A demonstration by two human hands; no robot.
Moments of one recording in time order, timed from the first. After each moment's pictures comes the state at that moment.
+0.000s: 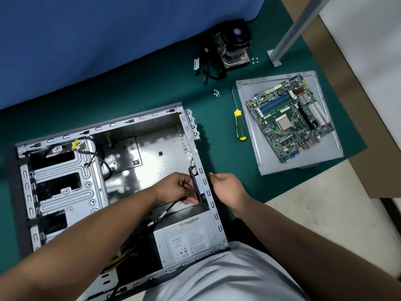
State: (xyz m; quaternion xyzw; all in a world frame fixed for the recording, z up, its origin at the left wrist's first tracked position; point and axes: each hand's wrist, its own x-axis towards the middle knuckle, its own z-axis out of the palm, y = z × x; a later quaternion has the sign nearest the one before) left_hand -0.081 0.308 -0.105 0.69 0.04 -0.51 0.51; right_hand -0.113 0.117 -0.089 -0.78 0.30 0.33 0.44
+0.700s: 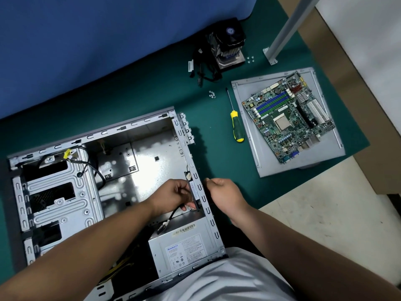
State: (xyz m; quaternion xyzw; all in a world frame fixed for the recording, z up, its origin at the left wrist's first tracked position) left_hand -0.092 0.306 -0.116 0.70 0.04 -0.47 0.53; right_hand -0.123 0.116 -0.094 -0.77 0.28 0.31 0.47
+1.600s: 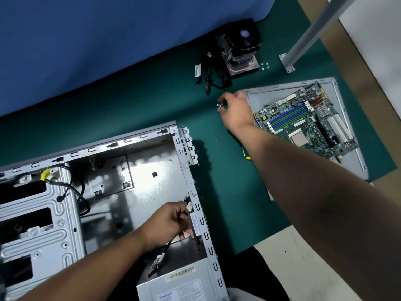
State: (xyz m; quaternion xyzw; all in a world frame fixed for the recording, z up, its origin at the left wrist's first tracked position) left_hand -0.089 0.304 -0.125 0.72 0.06 -0.47 0.51; right_hand 0.143 0.067 -0.125 -0.96 0.09 0.12 0.24
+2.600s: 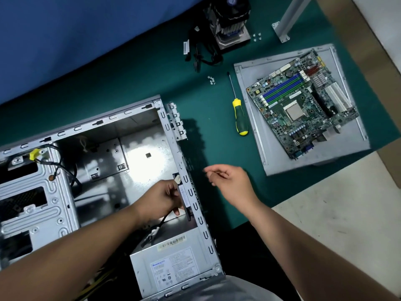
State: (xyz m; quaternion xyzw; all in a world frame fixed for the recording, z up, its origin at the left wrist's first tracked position) left_hand -0.087 0.298 -0.100 0.73 0.08 -0.46 0.50; right_hand -0.101 0.079 -0.144 -0.77 0.16 0.20 0.59
